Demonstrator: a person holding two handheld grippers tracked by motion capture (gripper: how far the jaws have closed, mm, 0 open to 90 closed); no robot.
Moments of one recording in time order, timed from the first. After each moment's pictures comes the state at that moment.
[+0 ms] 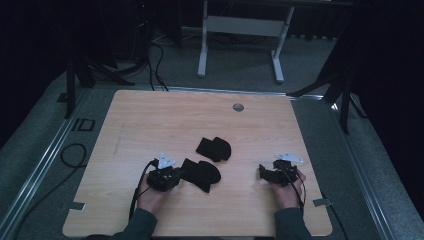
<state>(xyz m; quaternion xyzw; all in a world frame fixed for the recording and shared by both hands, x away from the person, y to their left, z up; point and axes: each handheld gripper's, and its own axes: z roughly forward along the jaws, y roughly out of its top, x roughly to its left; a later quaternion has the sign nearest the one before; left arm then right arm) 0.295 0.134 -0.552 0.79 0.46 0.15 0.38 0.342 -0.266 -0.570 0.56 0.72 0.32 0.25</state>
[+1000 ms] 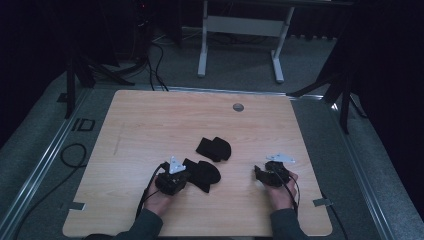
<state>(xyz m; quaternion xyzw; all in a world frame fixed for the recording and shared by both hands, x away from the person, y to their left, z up) 0.293 0.110 -0.561 0.82 0.43 0.15 0.36 0.332 -0.240 -0.562 0.54 0.75 0.31 0.23</state>
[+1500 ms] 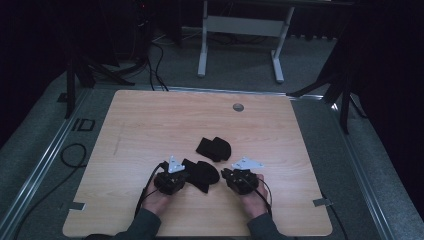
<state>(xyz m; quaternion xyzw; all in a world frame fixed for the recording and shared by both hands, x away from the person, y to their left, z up) 0.294 0.113 -0.561 0.82 0.42 0.15 0.36 0.300 -0.145 -0.542 0.40 0.81 0.41 0.15</state>
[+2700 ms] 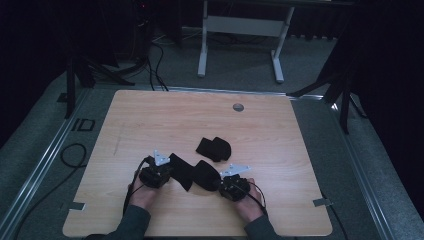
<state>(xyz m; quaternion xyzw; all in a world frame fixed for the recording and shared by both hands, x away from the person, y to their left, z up) 0.305 0.154 -0.553 0.80 0.48 0.19 0.30 0.293 -0.126 -0.558 0.35 0.86 0.36 0.10</state>
